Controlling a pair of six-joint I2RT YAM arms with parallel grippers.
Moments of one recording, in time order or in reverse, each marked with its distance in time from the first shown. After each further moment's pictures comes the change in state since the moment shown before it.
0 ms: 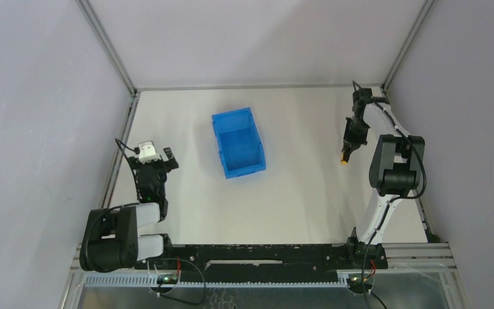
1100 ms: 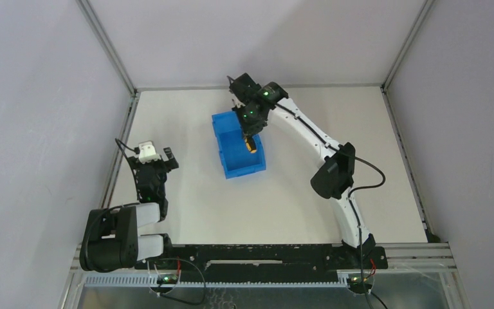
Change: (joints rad) left arm 0.000 0.000 0.000 0.000 0.000 0.000; right arm 0.805 0.279 0.943 -0.339 -0.002 0.060
